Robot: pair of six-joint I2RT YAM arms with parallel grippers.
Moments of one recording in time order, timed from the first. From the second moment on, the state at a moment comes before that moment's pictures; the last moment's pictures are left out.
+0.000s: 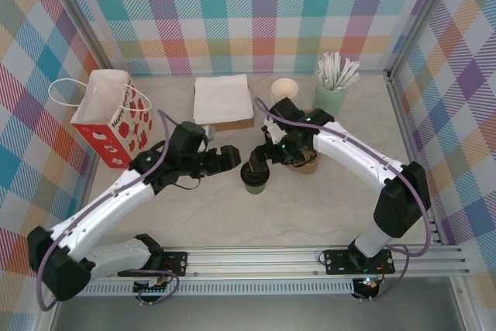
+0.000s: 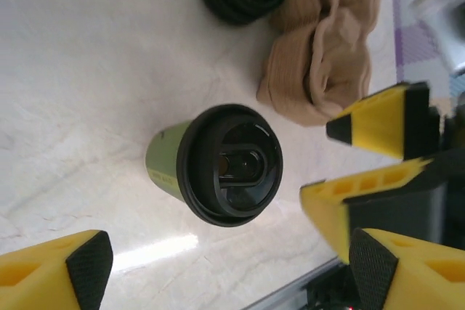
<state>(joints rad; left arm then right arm) -0.67 1.07 1.00 -0.68 0.16 -0.83 0.71 1.61 1.43 -1.06 -0.28 0.33</state>
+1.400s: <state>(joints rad) -0.59 0.88 0.90 -0.77 -0.01 -0.83 0.90 1.96 1.76 -1.30 -0.02 0.22</state>
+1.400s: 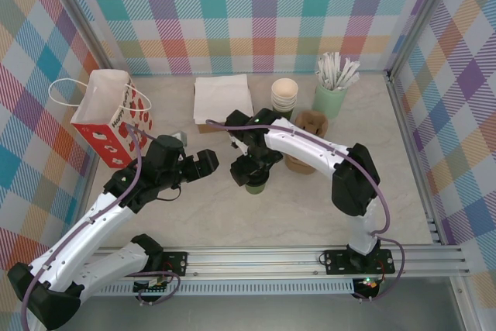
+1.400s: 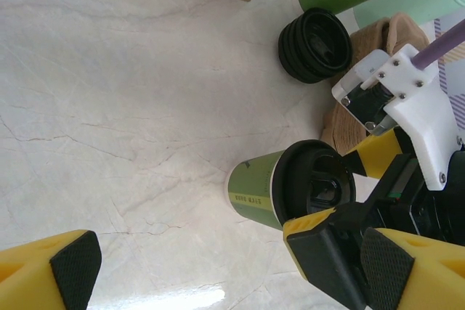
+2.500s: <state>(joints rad) -0.59 0.88 0.88 -0.77 -0.01 -0.83 0.90 1.95 1.70 -1.31 -0.01 0.23</state>
